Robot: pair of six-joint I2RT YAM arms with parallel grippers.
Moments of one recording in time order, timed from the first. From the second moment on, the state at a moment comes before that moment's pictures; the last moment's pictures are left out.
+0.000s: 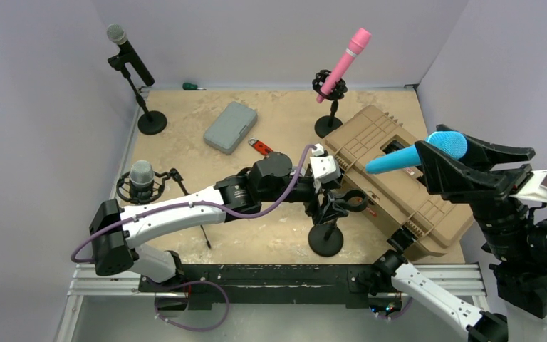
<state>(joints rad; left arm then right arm) -1.16 1.43 1.21 0.09 0.32 -0.09 0.65 0.56 1.47 -0.34 0.06 0.10</state>
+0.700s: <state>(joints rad) -1.16 1.23 1.44 -0.10 0.07 -0.07 0.65 0.60 1.26 -0.12 -0.11 0.30</state>
